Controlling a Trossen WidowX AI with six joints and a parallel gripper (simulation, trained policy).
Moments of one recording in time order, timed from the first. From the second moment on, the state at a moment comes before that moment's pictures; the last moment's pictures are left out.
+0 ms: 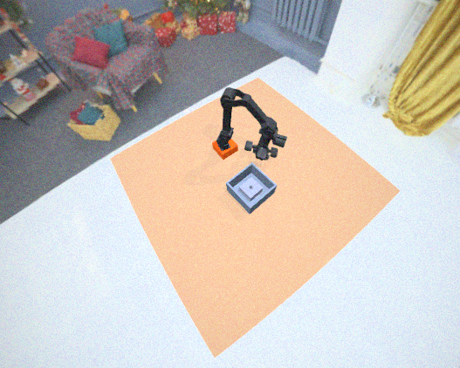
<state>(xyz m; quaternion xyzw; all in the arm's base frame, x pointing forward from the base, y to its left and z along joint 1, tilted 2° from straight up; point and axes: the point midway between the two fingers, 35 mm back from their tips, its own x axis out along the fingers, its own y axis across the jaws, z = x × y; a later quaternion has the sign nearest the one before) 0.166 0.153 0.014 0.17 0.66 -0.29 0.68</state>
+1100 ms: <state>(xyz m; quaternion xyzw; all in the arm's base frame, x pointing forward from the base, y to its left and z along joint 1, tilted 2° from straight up) 0.268 0.088 0.113 0.27 0.54 -0.36 0.71</state>
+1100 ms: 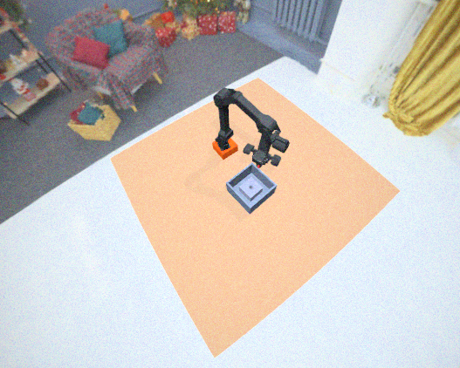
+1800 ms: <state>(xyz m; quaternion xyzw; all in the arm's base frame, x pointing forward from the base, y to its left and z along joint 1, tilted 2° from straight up) 0.323 0.018 0.083 0.27 0.55 -0.36 0.71</state>
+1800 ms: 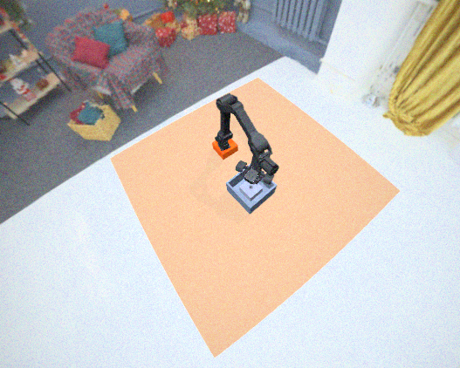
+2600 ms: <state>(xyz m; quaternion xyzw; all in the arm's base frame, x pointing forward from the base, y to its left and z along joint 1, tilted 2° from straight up) 0.325 -0.001 0.046 0.23 0.63 -0.29 0.68</state>
